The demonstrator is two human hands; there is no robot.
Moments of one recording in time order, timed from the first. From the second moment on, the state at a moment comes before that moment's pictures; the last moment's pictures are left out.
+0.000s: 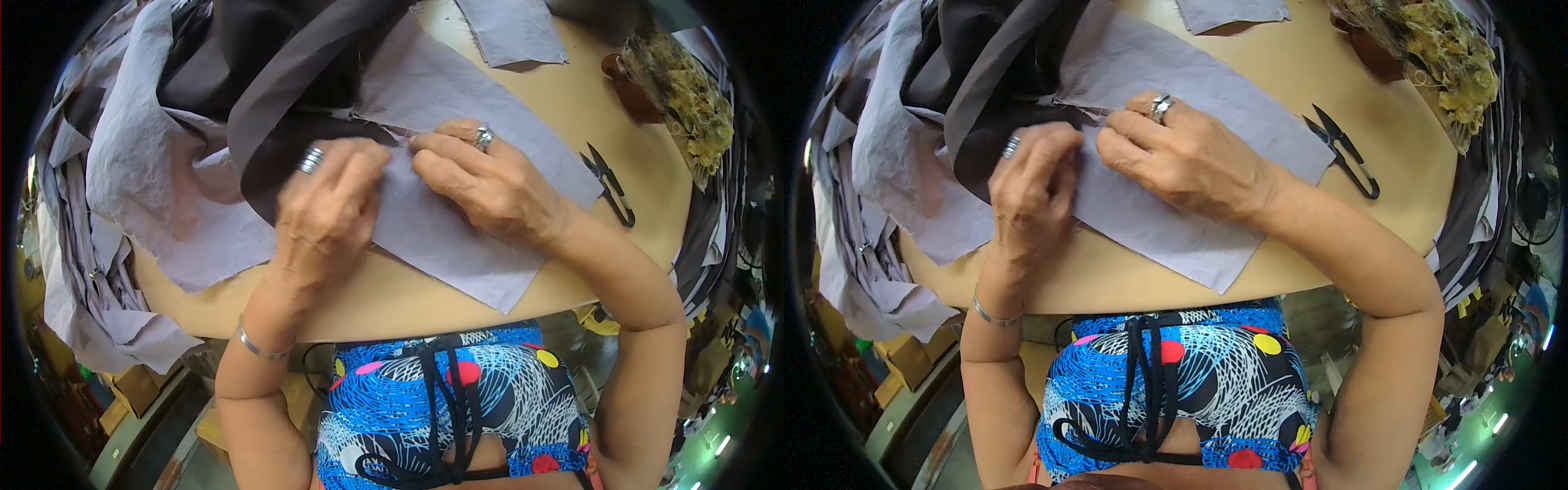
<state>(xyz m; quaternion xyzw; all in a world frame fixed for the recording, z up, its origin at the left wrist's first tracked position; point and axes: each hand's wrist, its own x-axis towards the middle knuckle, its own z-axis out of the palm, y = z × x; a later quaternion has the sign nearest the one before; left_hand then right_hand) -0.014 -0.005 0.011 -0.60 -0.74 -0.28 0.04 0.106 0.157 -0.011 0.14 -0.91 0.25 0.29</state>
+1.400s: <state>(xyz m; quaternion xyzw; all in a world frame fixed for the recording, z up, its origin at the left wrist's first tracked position) -0.024 0.019 0.014 -0.58 -0.77 -0.26 0.00 0.052 0.185 -0.016 -0.06 -0.90 0.29 0.31</state>
